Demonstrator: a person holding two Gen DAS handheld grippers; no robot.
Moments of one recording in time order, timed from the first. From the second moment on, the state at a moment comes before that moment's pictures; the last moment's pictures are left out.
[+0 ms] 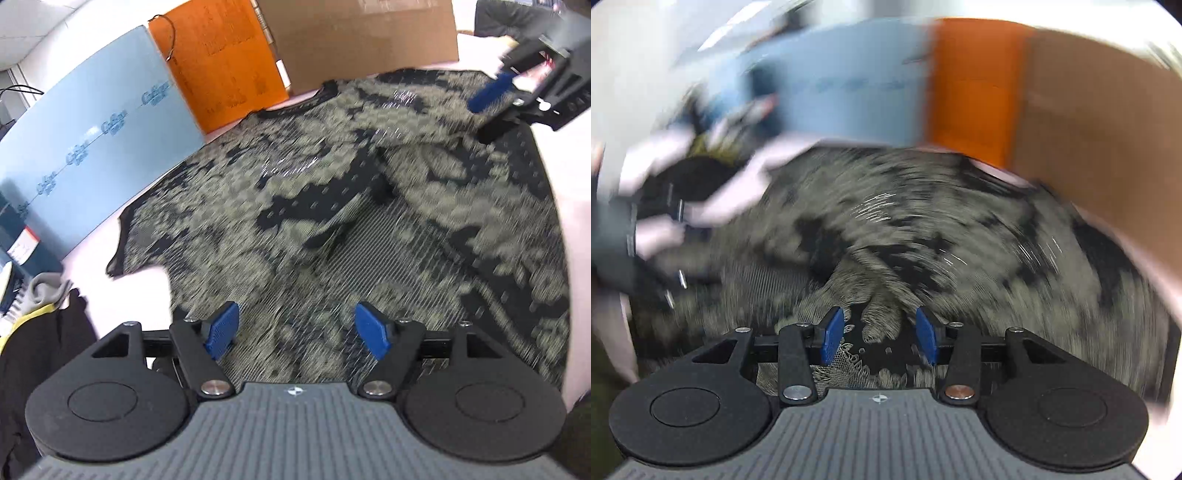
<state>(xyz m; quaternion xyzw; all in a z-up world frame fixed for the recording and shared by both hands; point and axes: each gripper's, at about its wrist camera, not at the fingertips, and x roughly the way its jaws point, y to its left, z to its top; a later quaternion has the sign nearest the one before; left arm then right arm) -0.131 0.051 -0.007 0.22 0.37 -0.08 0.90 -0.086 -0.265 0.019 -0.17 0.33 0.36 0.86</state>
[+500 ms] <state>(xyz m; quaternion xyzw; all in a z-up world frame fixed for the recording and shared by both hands) -0.142 0.073 -0.014 0.19 0.40 0.00 0.90 -0.007 -0.218 -0.002 -0.23 0.38 0.46 0.77</state>
